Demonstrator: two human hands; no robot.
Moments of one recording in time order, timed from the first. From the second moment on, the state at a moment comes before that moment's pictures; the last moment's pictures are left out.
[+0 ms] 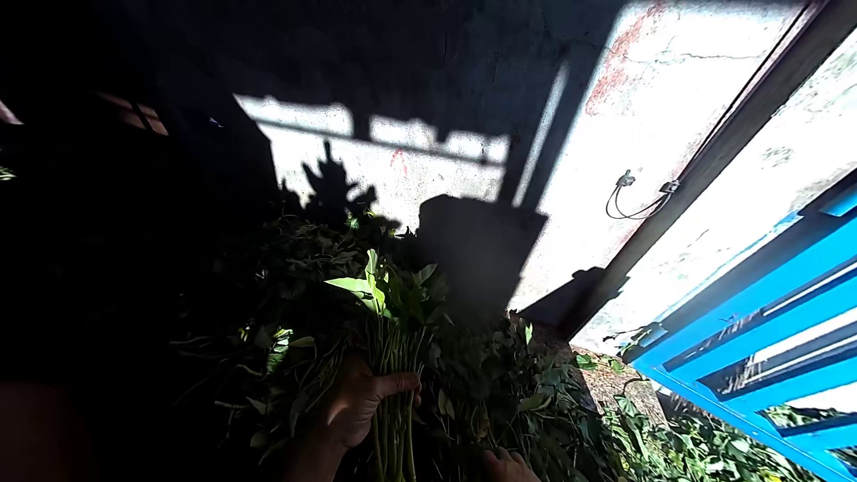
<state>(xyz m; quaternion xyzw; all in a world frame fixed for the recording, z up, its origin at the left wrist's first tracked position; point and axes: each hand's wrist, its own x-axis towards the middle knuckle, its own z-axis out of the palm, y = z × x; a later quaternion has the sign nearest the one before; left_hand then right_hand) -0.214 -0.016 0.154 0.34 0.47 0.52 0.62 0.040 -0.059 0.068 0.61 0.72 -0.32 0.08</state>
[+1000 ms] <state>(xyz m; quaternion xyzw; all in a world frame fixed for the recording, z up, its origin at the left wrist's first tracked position) -0.199 -0.018 0.144 0.41 0.49 0.38 0.67 -0.016 -0.016 0.142 0.52 0.78 -0.06 -0.34</state>
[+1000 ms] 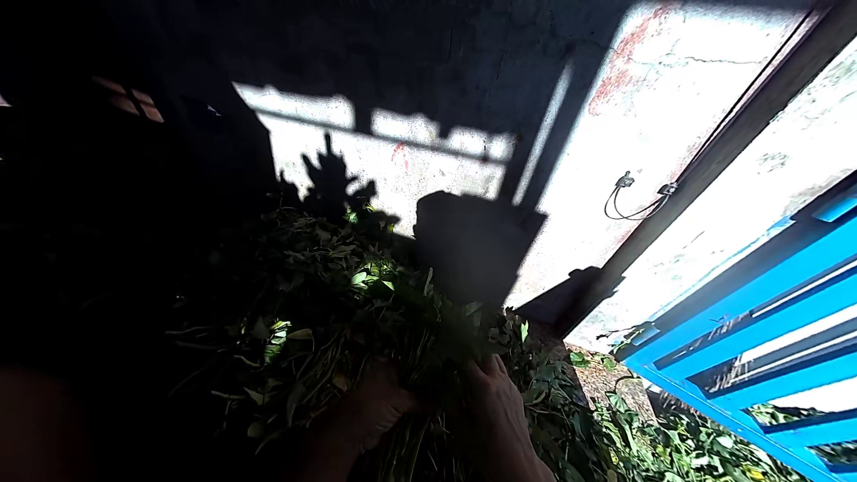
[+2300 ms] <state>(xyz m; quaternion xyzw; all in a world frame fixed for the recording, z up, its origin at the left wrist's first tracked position) -0.206 0.001 0.144 0.32 0.61 0.59 0.43 0.014 -0.014 -0.069 0.65 0.53 -0.45 -0.31</state>
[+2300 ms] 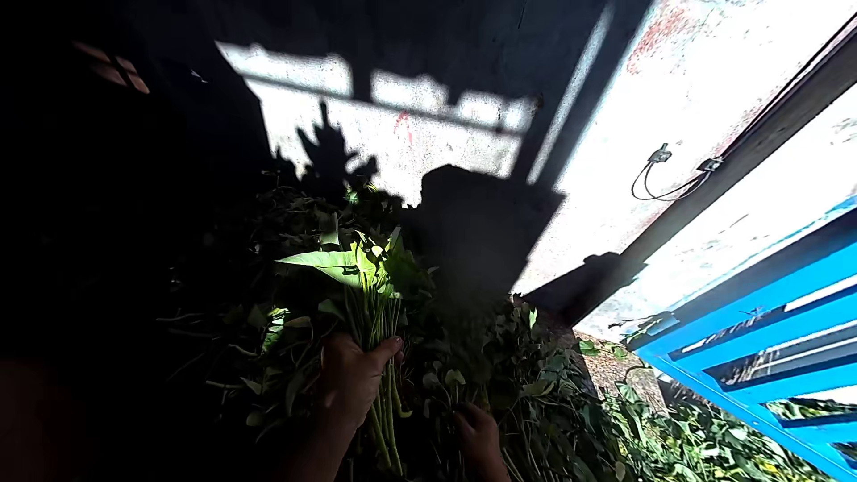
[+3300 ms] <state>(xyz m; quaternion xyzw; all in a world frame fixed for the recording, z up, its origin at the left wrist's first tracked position) -0.209 -0.001 0.145 0.41 0.66 0.49 0.40 -0.033 -0.072 0.028 0.51 0.74 0.05 -0.44</state>
